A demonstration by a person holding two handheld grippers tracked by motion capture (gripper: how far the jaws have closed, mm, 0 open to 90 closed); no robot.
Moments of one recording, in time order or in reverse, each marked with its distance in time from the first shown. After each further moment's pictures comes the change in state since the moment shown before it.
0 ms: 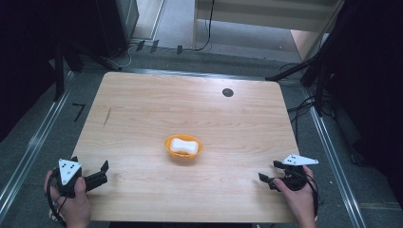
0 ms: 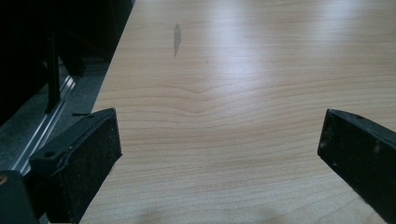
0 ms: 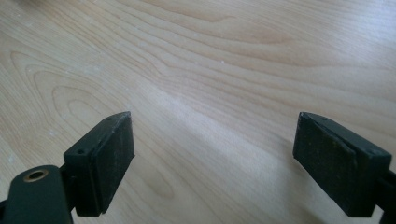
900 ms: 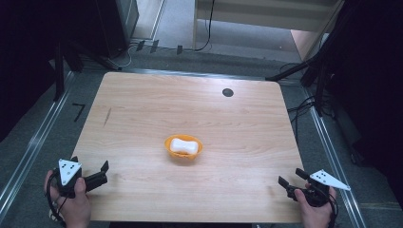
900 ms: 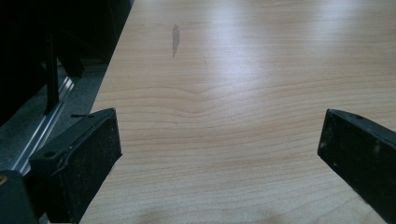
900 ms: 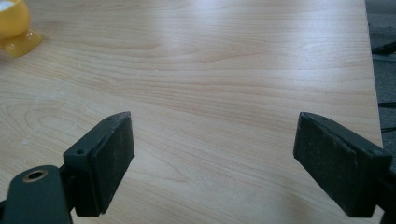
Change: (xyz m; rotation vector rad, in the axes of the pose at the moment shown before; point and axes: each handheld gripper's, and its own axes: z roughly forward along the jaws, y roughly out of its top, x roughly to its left) left arm 0.000 0.000 0.000 -0.001 -0.002 0.006; right arm -0.011 -0.047 -0.048 -0.239 -0.167 0.142
